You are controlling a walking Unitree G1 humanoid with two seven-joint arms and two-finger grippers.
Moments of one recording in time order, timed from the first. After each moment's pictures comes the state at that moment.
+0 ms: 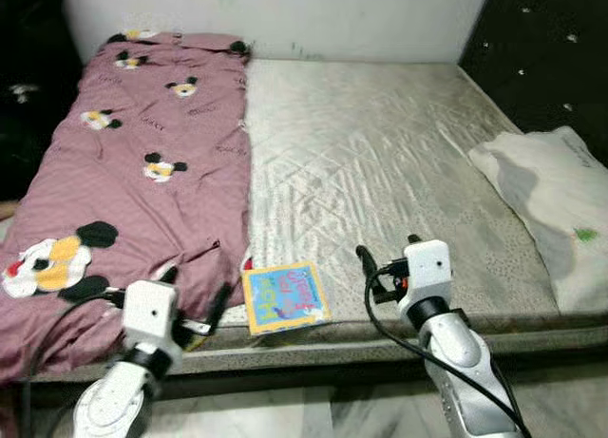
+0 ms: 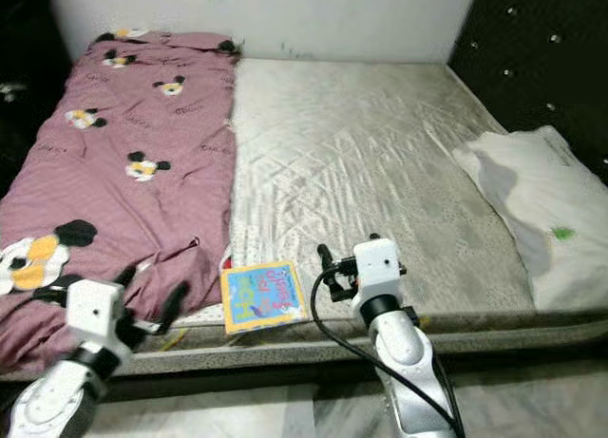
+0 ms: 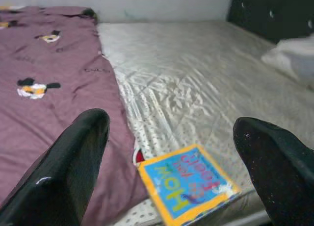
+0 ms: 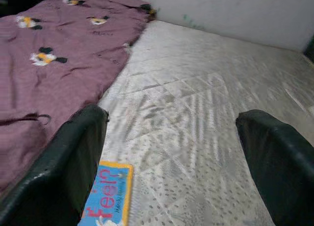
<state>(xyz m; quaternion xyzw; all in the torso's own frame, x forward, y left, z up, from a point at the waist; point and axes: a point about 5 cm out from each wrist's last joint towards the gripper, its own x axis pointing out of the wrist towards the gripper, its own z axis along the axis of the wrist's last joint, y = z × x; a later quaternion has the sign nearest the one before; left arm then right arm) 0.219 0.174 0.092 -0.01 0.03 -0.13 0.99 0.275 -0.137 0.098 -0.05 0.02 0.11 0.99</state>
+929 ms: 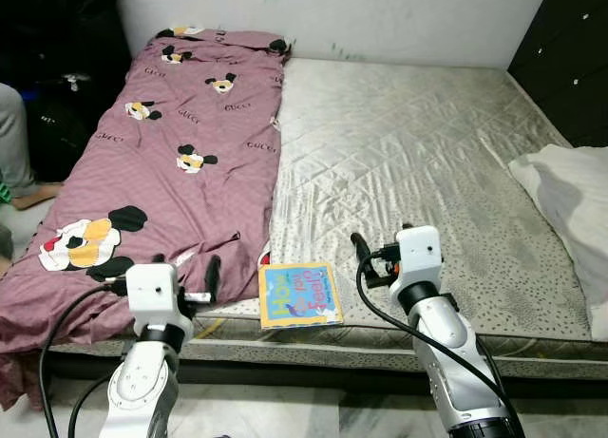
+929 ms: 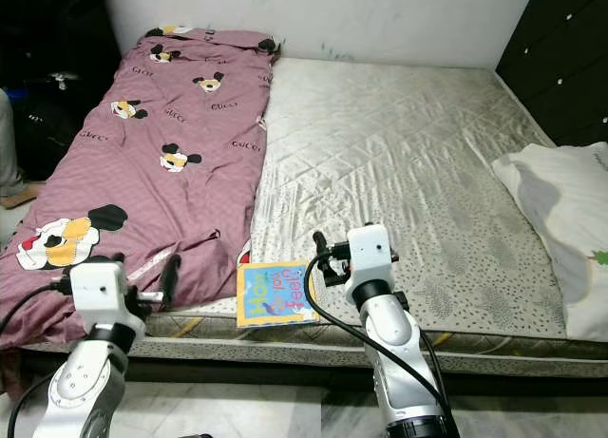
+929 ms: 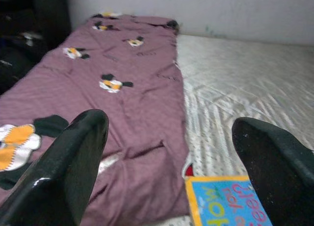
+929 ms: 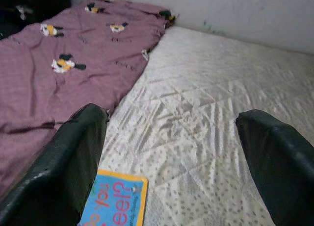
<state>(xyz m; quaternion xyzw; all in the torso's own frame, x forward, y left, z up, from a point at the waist) 0.242 0.173 0.092 -0.02 0.01 0.01 1.00 0.292 -0.130 0.098 -0.04 0.02 0.10 0.99</state>
